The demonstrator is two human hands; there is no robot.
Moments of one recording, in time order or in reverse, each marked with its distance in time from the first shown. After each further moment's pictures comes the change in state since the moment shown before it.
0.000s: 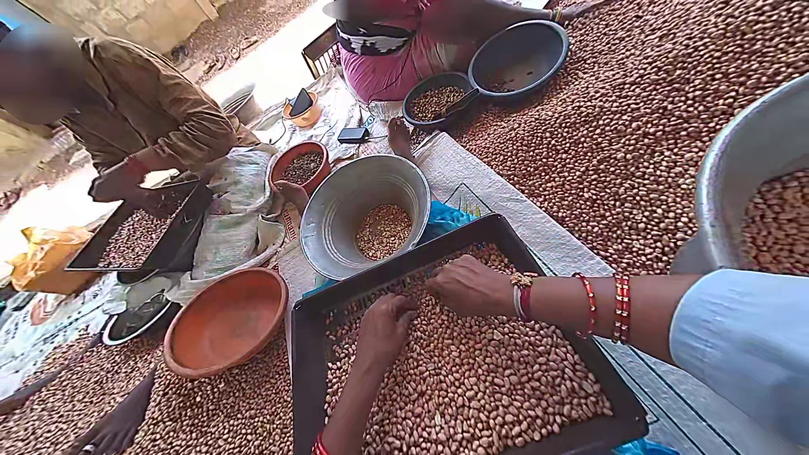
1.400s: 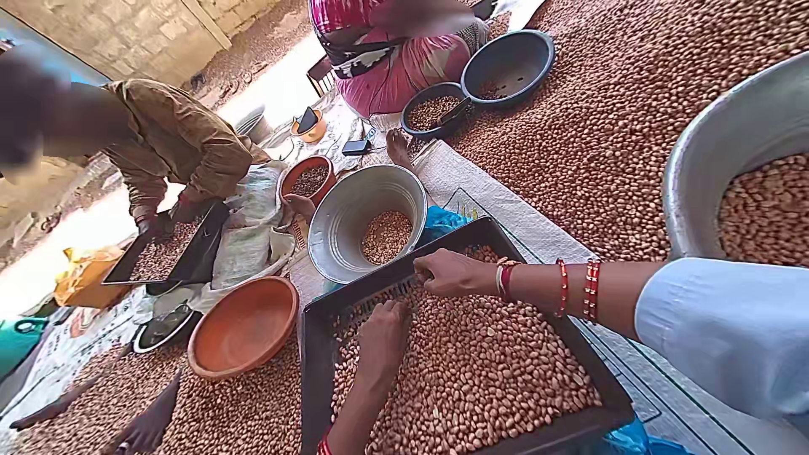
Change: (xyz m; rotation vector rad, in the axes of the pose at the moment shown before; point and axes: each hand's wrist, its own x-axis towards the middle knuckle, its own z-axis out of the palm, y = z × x) left_hand -0.011 0.029 -0.010 0.339 -0.151 -0.168; right_hand 0.007 -0.003 -0.024 0.455 0.081 0.142
